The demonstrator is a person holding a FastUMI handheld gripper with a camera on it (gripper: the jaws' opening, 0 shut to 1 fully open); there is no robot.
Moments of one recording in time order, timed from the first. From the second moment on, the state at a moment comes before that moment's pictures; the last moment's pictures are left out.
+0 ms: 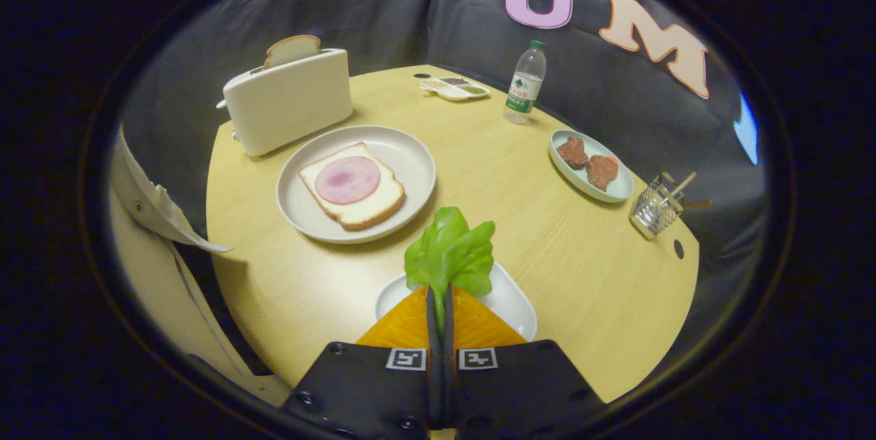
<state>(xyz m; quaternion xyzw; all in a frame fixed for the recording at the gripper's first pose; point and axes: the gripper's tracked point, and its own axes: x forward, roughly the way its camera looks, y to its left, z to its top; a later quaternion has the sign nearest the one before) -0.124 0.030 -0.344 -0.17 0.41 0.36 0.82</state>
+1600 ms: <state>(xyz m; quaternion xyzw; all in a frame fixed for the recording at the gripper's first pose) -0.133 0.220 -0.338 -0.21 0.40 0.48 0.75</state>
